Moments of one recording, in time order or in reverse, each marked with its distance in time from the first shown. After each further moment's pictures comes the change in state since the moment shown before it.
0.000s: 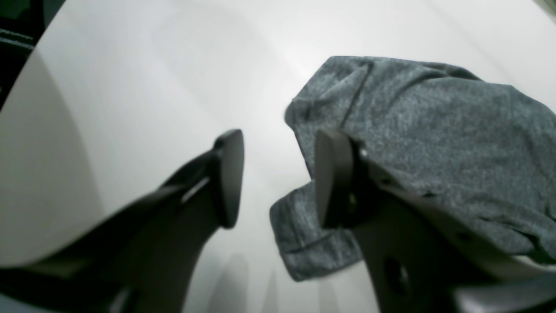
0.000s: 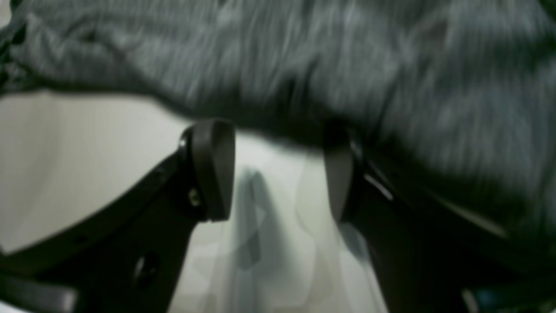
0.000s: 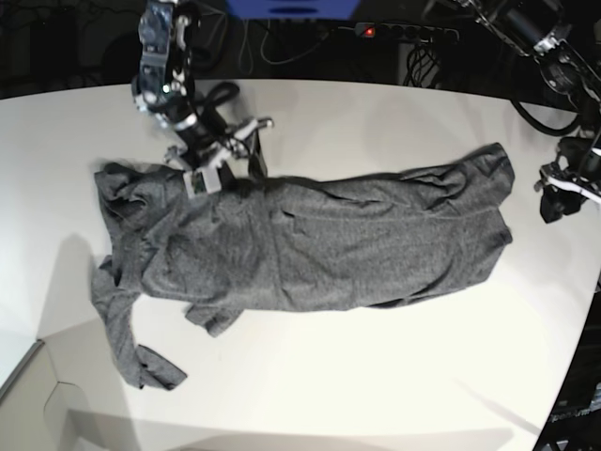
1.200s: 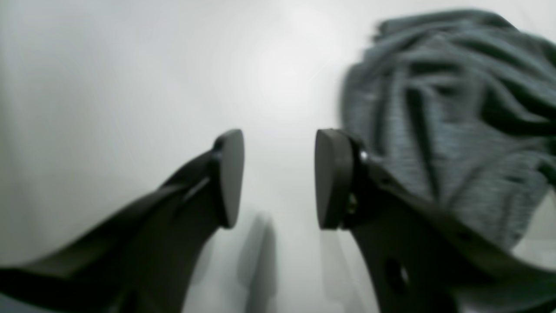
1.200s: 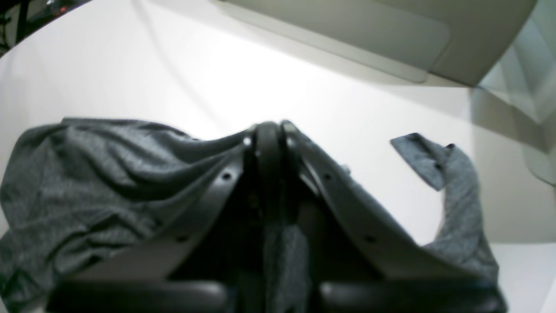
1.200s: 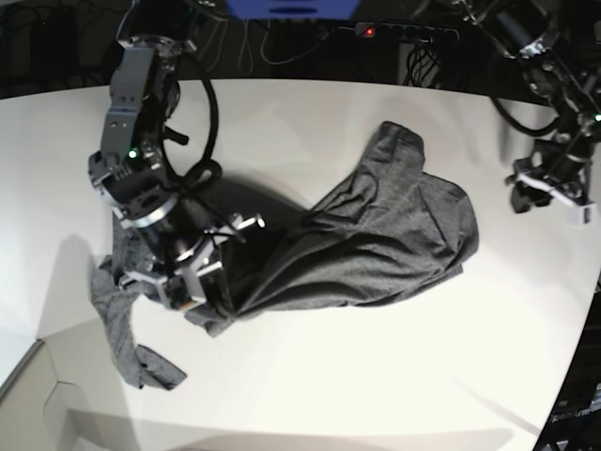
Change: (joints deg) left arm -0.2 2.4 6.3 -3.6 5.6 0.0 -0.3; right arm 13.0 1.7 -4.9 26.3 -1.2 -0.3 -13.7
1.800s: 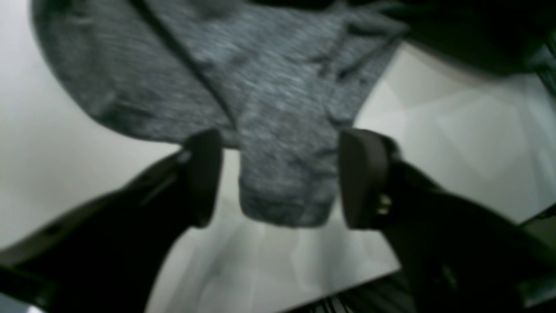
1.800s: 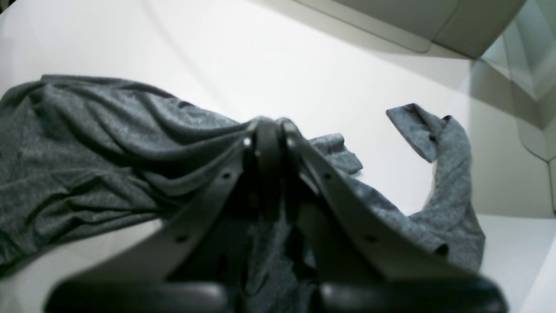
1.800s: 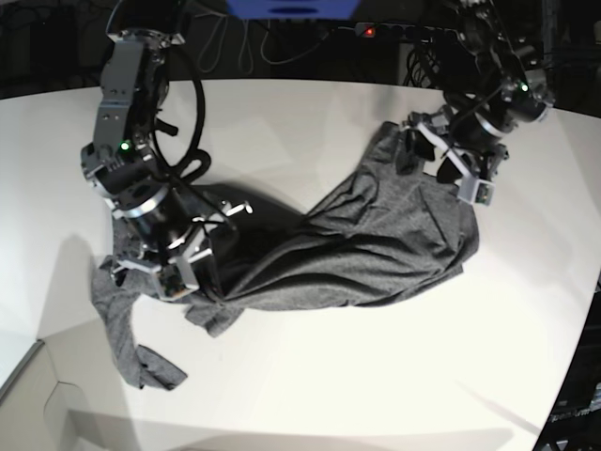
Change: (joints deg) left arm 14.7 7.2 21.2 15.3 0.3 -0.4 0.3; right arm -1.7 2.9 0.2 0.0 0.0 0.0 -0.7
